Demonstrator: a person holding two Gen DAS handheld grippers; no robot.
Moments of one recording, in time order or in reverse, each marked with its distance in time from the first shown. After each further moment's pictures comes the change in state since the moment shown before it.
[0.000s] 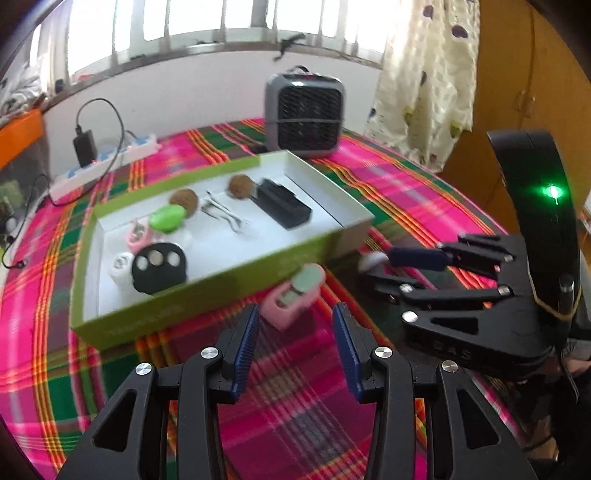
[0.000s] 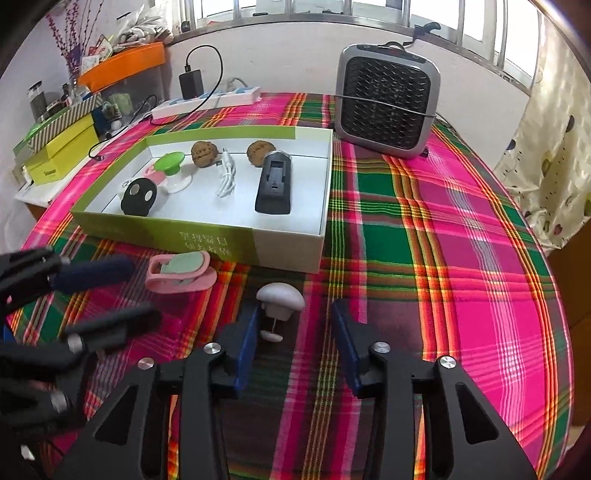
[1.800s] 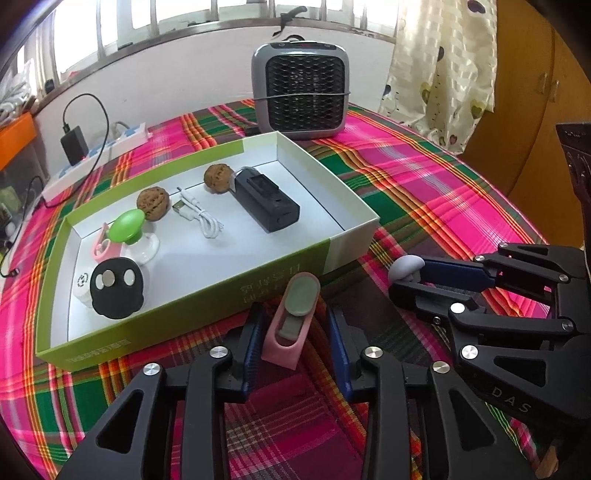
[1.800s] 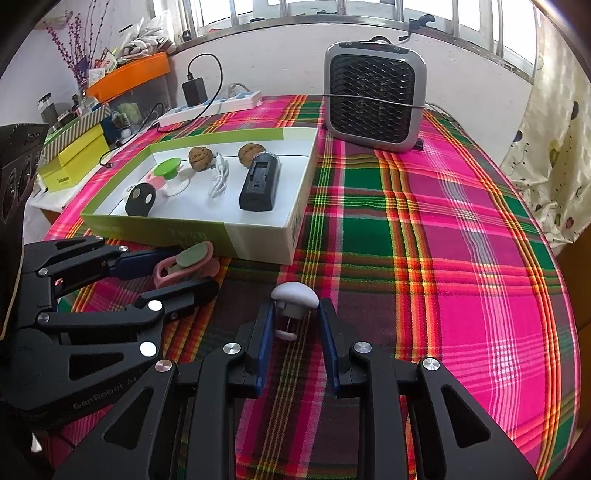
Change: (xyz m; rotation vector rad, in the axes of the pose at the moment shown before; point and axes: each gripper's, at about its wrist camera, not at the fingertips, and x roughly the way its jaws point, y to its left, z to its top) left arm 0.046 -0.028 0.018 0.006 0.094 0.087; right arm -0.008 -0.024 -0.006 0.017 -0.008 0.079
